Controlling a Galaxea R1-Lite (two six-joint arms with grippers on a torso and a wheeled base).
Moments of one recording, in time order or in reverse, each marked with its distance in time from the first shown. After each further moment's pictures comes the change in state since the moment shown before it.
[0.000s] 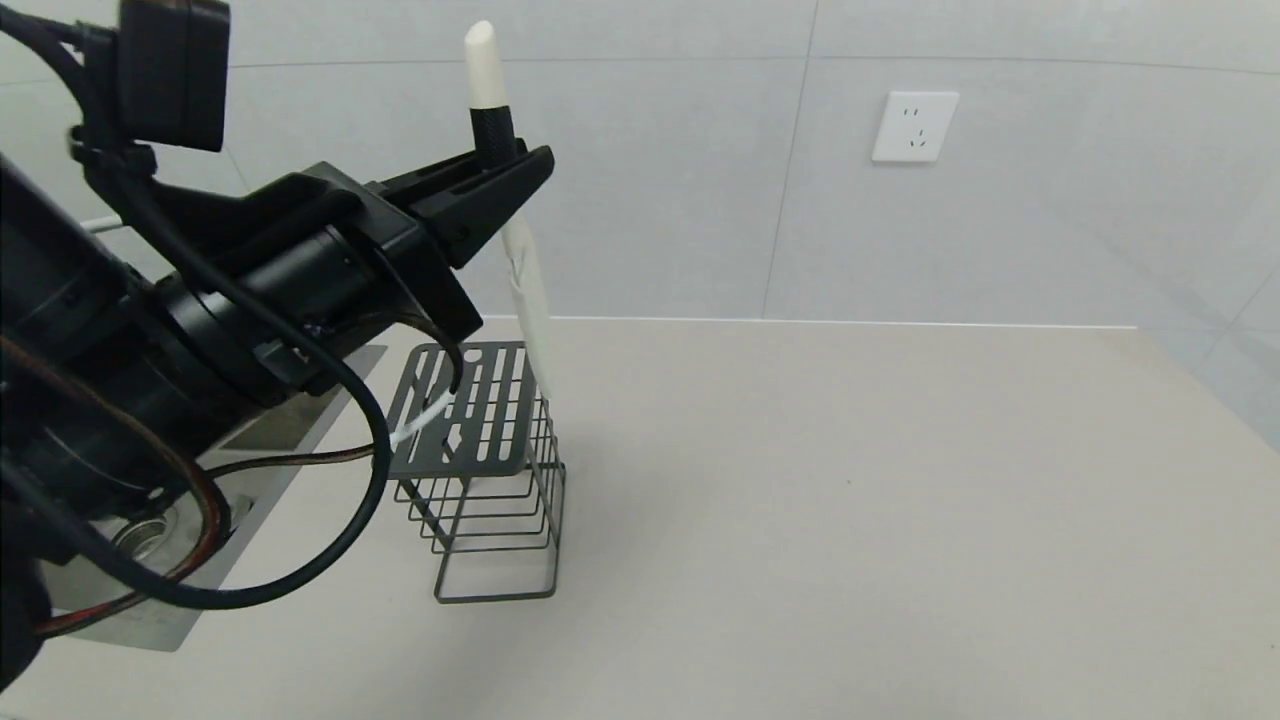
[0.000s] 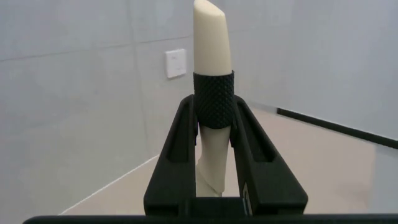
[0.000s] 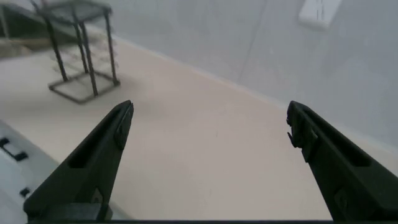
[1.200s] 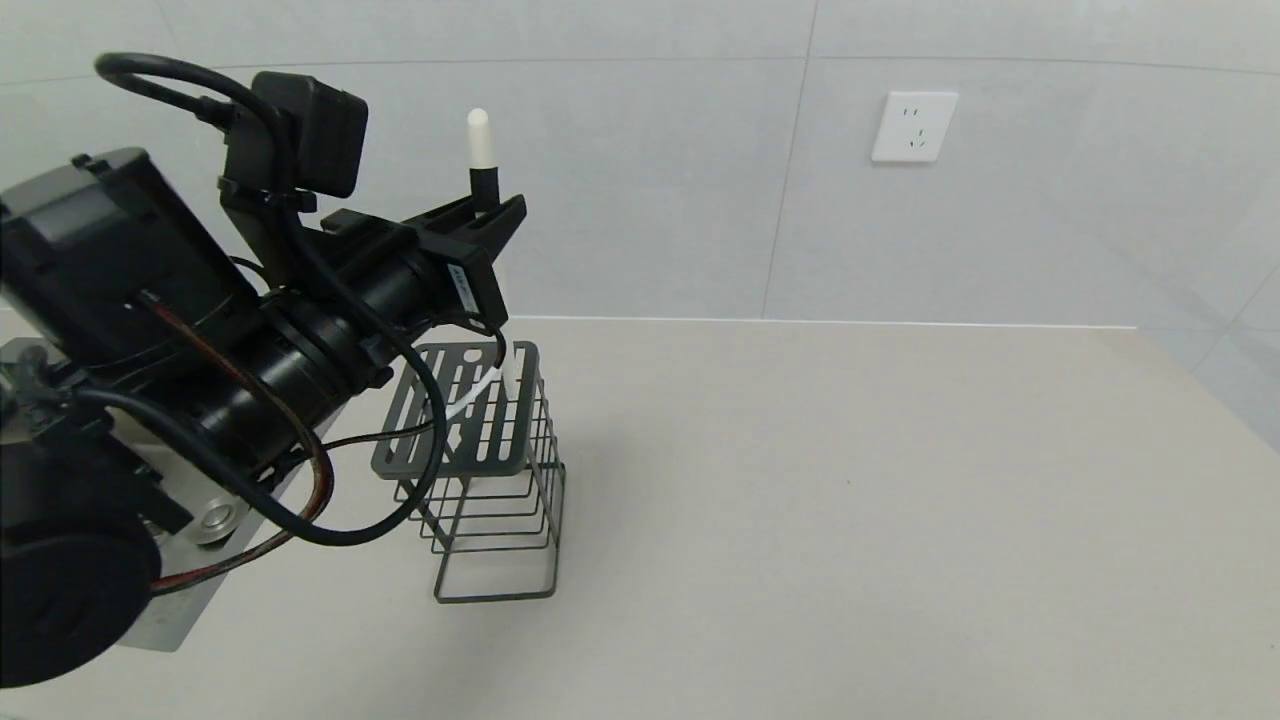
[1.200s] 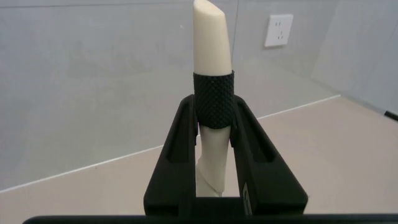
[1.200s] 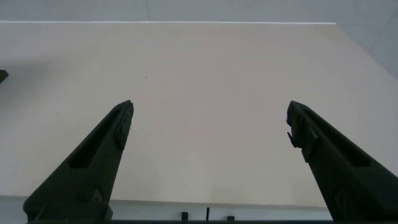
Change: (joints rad) left arm 0.048 0.107 -0.015 0.019 0.254 0.082; right arm -0.007 -0.042 0.000 0.042 -0.131 0.114
